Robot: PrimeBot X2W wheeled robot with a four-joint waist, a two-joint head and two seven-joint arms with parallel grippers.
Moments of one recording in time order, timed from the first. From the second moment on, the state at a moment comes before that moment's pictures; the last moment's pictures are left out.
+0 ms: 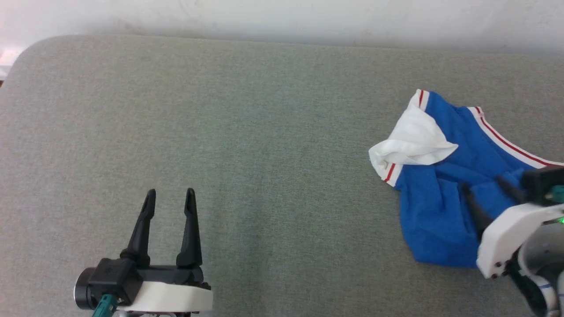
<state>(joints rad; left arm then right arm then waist) 0.08 0.06 -0.08 -0.15 -0.18 0.02 -0.26 -0.07 -0.23 -0.07 -0.16 0.19 0.13 0.48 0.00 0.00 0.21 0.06</state>
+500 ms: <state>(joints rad) 0.07 0.06 -0.09 -0.13 -0.19 0.02 -0.26 -0.12 -0.27 0.18 0.06 0.24 0.13 0.54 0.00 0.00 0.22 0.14</state>
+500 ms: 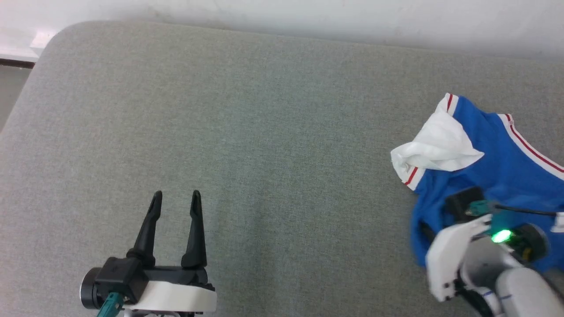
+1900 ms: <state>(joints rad) 0.12 0.05 -0.10 -0.14 -0.15 0.00 -0.26 0.14 -0.05 -0.36 -0.20 0.28 0.13 0.01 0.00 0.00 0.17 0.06</state>
